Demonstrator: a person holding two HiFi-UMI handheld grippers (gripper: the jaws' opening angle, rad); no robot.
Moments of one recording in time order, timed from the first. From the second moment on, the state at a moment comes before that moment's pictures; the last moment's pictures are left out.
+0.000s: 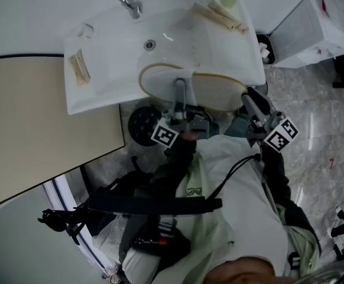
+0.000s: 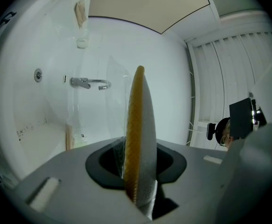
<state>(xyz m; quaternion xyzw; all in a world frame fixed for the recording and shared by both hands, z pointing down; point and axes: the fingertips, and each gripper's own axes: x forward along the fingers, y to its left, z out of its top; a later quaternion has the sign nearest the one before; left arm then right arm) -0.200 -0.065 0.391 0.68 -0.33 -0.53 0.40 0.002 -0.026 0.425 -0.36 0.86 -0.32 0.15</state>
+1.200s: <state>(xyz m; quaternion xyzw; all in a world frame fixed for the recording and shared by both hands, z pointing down) -0.146 -0.067 0.403 0.64 -0.39 -0.55 0.36 0.040 -0.078 0.358 -0.26 0.91 -0.29 0.13</state>
